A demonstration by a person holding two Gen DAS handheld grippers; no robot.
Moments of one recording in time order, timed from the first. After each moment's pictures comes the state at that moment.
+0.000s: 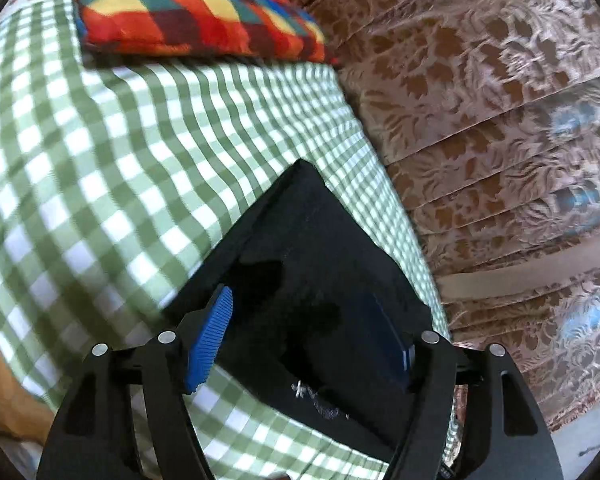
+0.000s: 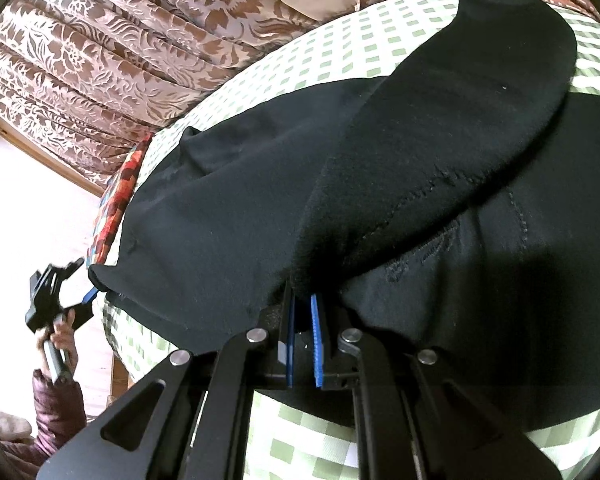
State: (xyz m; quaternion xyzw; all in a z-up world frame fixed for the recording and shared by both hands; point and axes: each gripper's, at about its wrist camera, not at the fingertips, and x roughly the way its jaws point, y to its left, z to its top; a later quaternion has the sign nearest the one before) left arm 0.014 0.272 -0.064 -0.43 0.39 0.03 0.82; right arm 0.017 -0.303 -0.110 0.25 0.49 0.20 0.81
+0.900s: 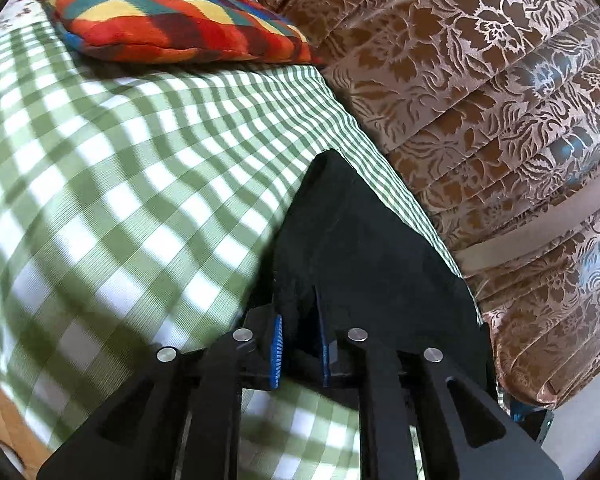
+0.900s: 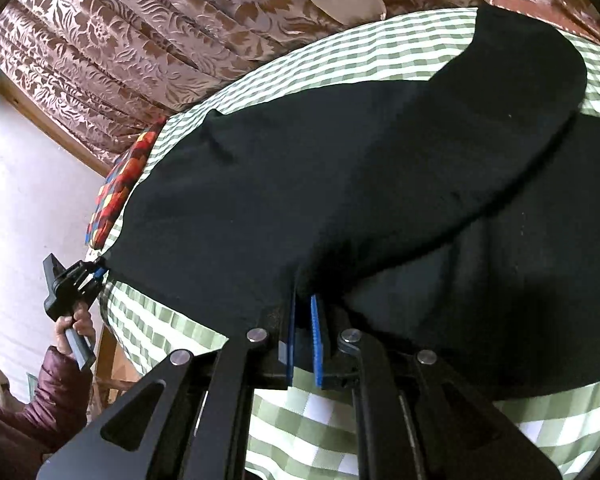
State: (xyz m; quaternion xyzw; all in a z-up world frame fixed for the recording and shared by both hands) left arm -0.014 0.289 -0.116 -0.35 0.35 -0.02 0.87; right arm -0.006 -0.293 -0.105 0.21 0.48 0.22 0.82
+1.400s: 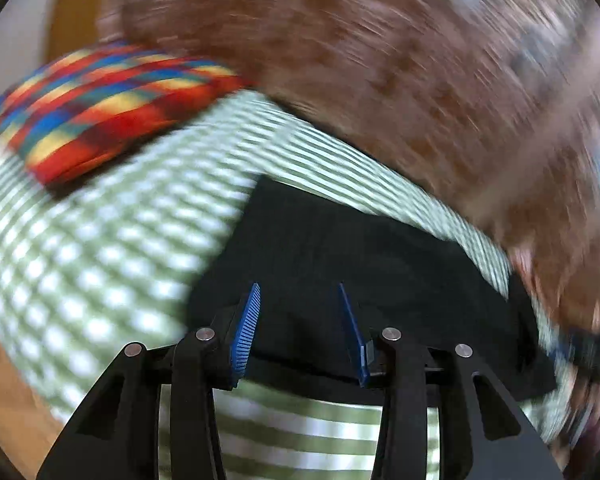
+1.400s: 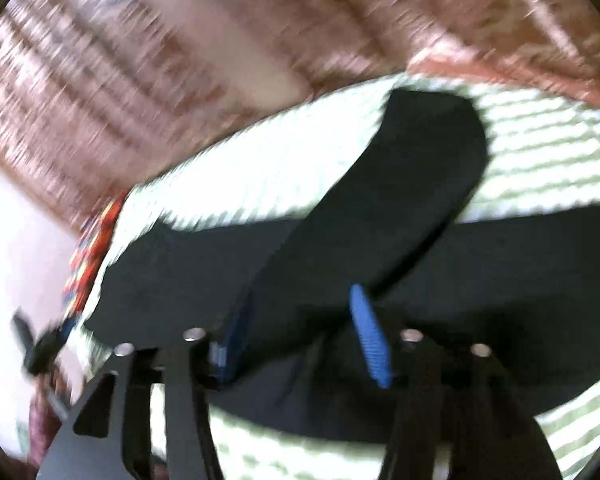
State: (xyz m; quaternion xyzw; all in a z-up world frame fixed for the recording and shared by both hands) left arm -0.010 0.199 -0.056 -0.15 0.36 -0.05 0.92; right arm 0.033 -0.405 -0.053 0.23 0.41 0.11 0.87
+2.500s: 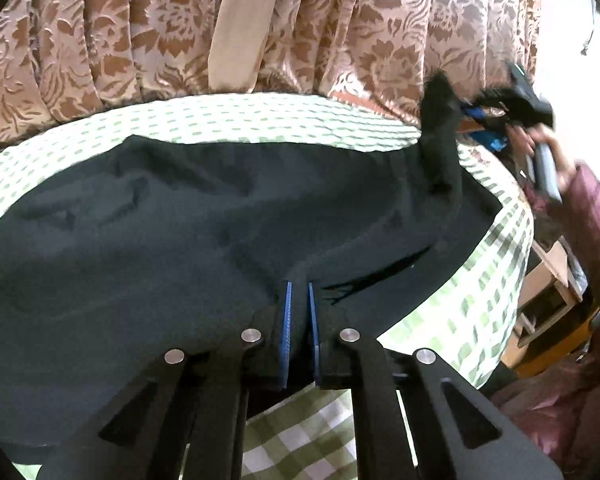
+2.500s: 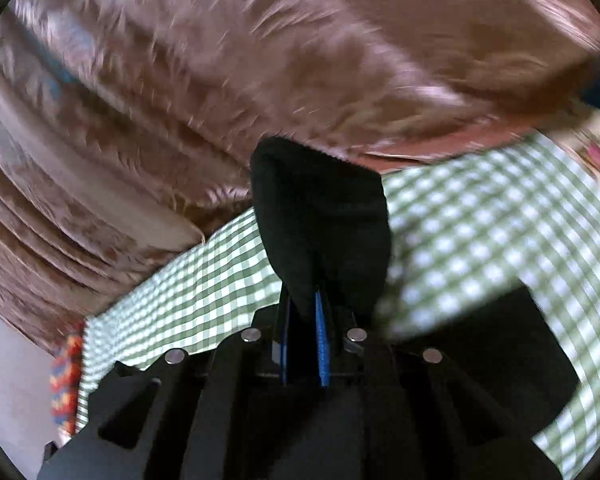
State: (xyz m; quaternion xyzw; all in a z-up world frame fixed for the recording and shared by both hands) left arm 0.013 -0.040 -0.096 0.05 0.39 -0.35 0.85; right arm 0.000 -0.540 -0.017 0.34 0.33 -0.04 0.88
